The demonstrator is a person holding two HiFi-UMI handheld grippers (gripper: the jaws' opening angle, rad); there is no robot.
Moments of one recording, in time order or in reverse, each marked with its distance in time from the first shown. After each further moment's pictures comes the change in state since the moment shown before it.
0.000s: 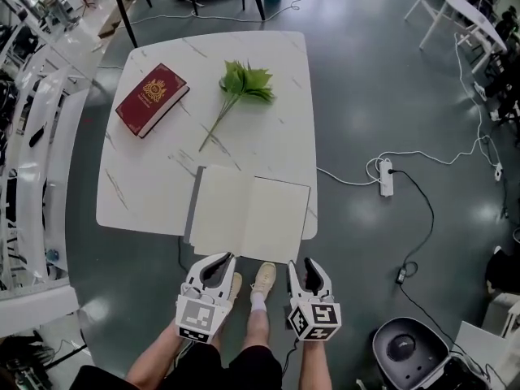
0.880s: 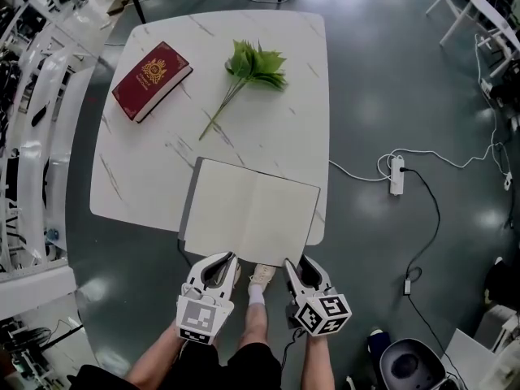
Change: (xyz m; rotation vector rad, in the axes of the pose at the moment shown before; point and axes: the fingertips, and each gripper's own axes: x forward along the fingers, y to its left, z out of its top) left arm 0.035 0.008 -0.030 -0.075 0.063 0.038; right arm 0.048 -0.006 -0.027 0.128 0.121 0.227
